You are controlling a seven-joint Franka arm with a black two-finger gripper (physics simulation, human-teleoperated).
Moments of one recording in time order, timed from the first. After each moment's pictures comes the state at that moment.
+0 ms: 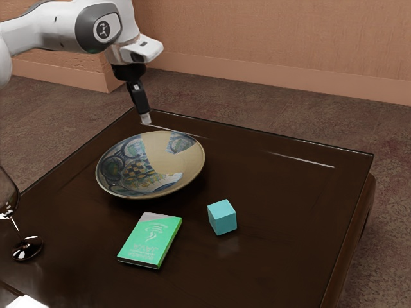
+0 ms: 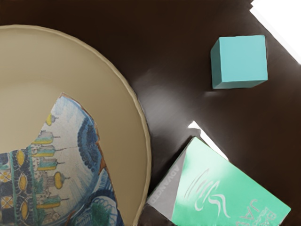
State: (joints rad) arm 0.00 0.15 -0.01 -1.54 -0.03 1.74 0.72
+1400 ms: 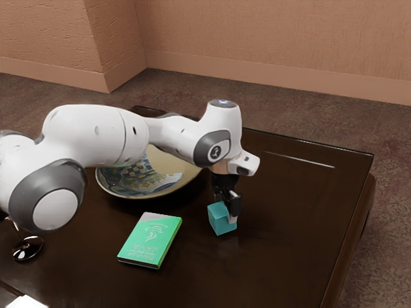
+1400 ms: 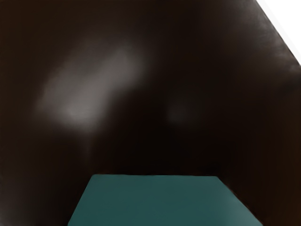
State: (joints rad) arm -0.37 0.67 0.10 -1.48 -0.10 2.04 0.42
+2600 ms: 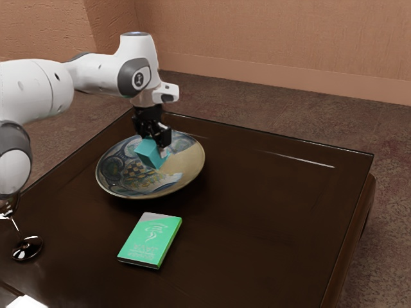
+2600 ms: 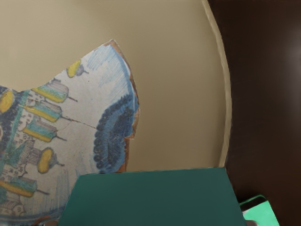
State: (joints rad) arm -0.14 0.45 0.21 -1.47 -0.09 1.86 0.32
